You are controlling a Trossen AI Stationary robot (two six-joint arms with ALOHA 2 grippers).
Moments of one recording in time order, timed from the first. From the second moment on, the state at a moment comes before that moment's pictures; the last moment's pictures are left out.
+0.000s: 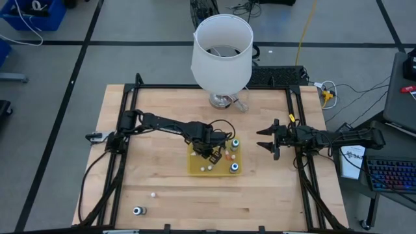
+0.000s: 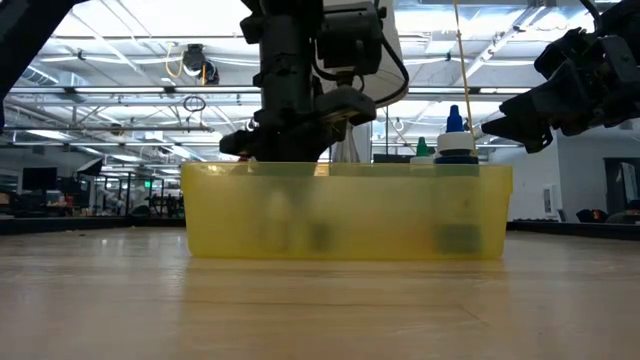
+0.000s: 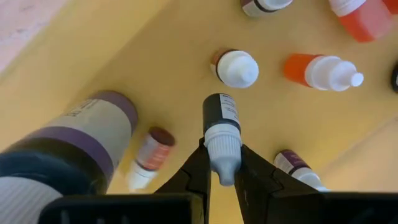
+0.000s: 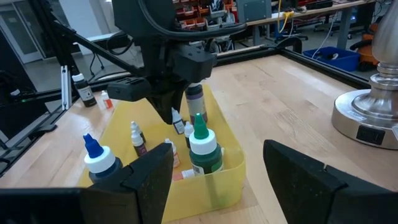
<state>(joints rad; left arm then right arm) -0.02 2.11 1.65 -0.97 0.10 -0.92 0.03 0.23 0.02 0.08 0.13 0.20</state>
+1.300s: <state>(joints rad) -0.33 2.09 2.12 -1.54 0.07 -1.10 0.03 0.23 0.02 0.08 0.13 0.20</state>
